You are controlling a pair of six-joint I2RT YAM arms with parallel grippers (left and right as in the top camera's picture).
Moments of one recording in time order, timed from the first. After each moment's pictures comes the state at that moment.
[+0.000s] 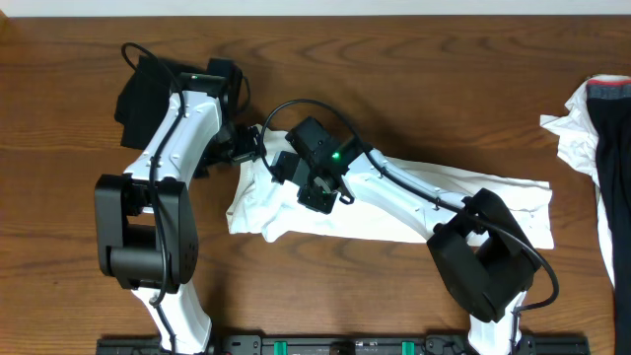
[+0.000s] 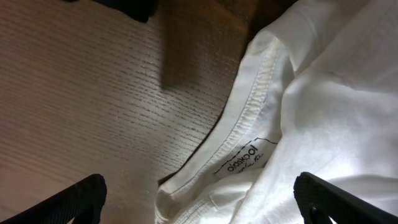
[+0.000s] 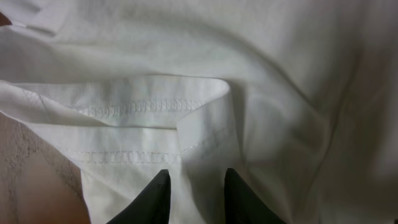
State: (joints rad) left arm -0.13 1.96 1.49 -1.14 -0.03 -0.49; right arm 0.76 2.00 1.40 -0.68 -0.13 -0.44
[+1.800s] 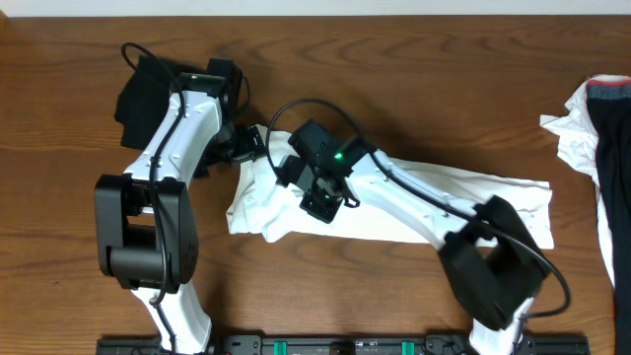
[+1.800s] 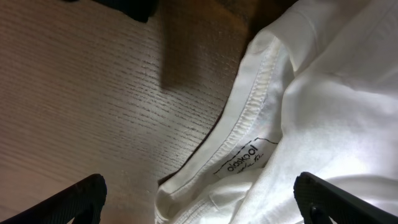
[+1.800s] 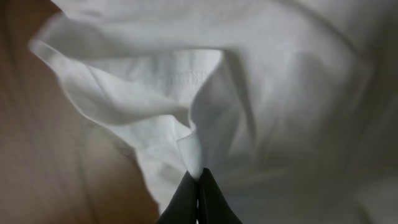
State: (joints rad) left arm -0.13 1.96 1.49 -1.14 -0.03 -0.49; right arm 0.76 1.94 1.40 -0.80 -0.19 -0.29
